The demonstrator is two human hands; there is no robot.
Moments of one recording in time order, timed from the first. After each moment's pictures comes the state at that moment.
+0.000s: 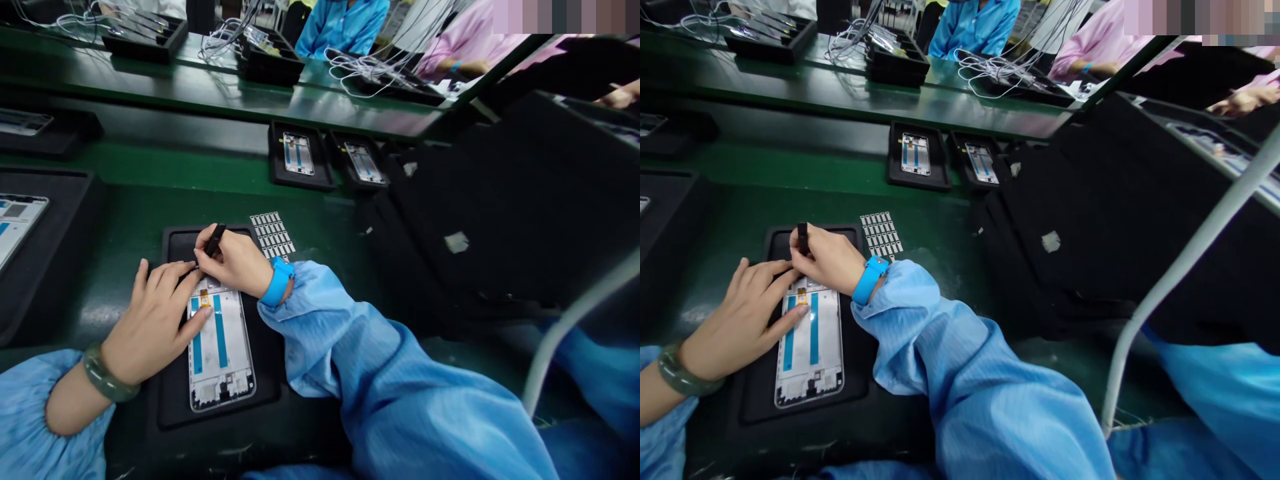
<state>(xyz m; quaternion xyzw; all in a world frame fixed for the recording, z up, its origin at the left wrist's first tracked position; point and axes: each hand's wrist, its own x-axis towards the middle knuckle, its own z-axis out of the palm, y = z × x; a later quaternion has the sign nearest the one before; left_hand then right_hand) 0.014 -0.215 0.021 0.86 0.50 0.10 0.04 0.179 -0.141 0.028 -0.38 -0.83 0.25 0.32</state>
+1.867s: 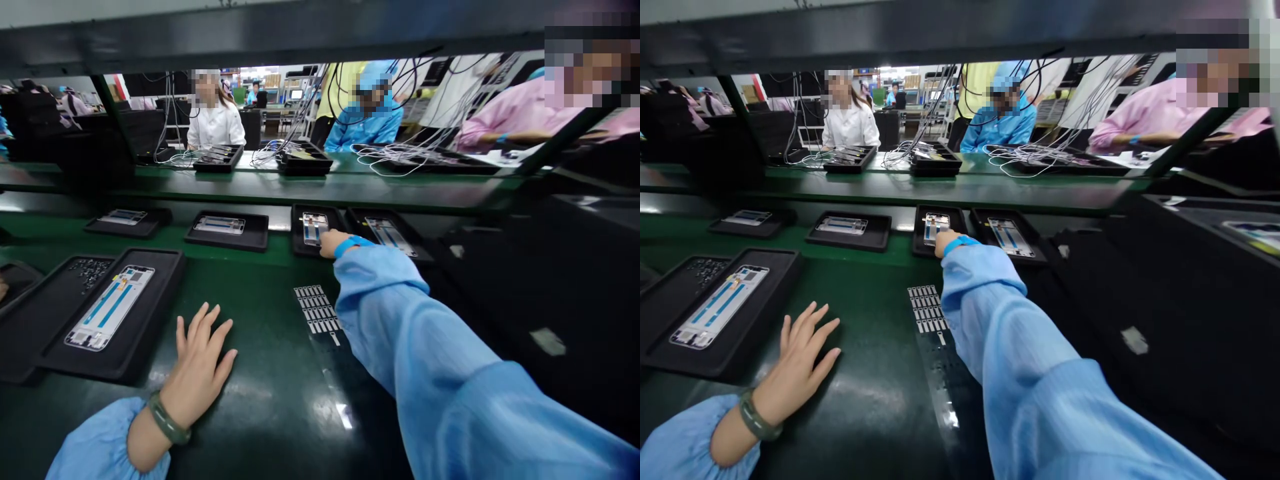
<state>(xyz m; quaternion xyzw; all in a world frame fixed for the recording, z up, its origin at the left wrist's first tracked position) 0.001 -0.209 0.007 0.79 0.59 0.18 -0.01 0.283 0.048 0.063 -0.68 -0.73 0.01 -0.06</state>
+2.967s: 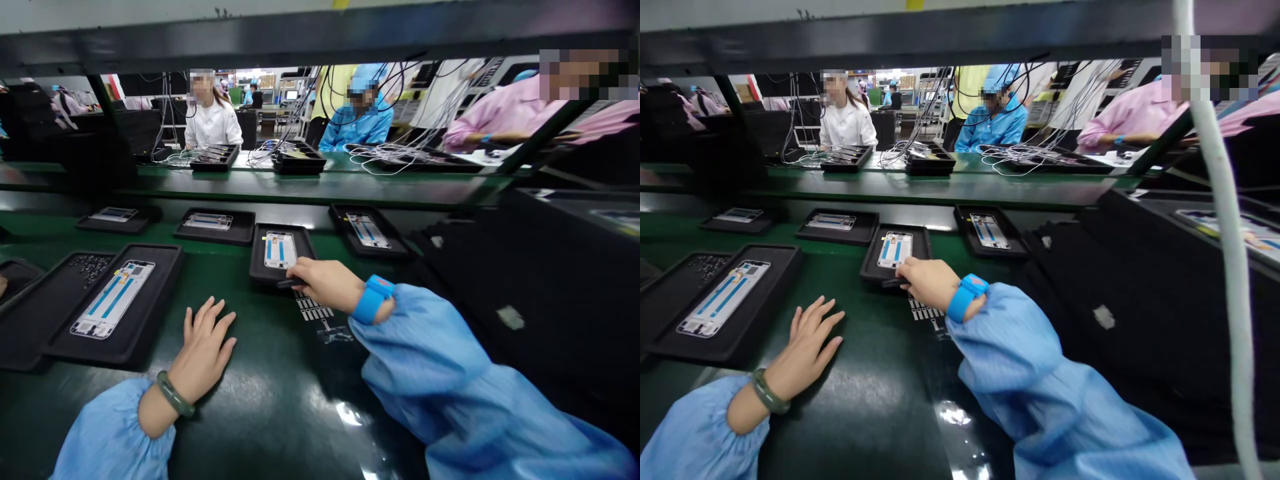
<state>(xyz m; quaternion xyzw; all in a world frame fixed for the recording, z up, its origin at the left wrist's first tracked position) 0.002 -0.206 0.001 0.79 0.58 0.19 0.04 0.251 -0.097 0.097 -0.44 -0.90 -0.03 -0.04</state>
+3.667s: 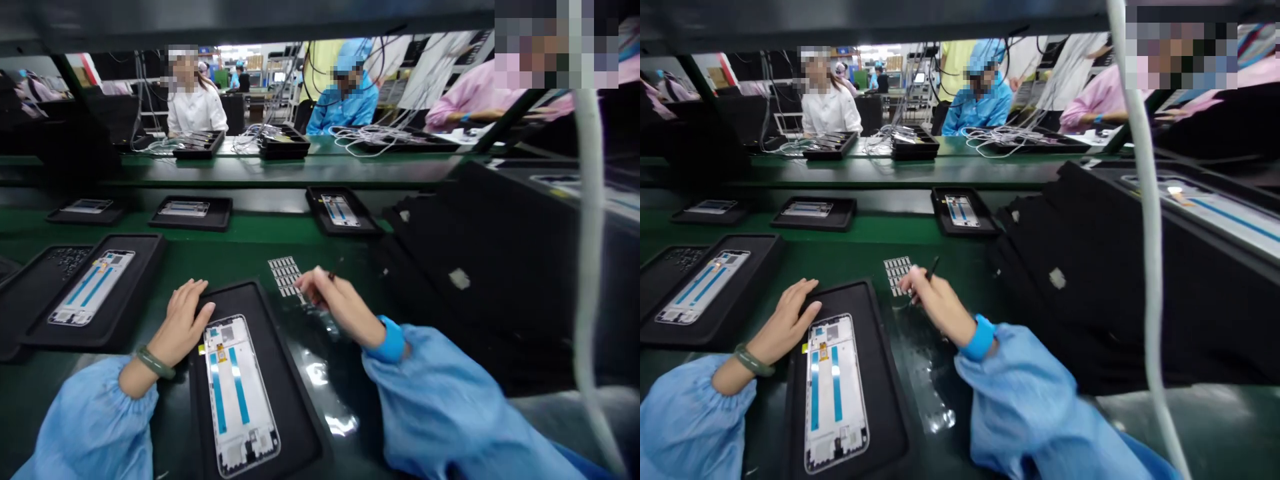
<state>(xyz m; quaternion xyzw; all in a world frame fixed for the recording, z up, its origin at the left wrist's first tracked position) -0.007 -0.193 0.001 0.77 0.59 0.23 0.09 0.285 -0.175 0.062 -0.50 -0.65 0.41 0.40</state>
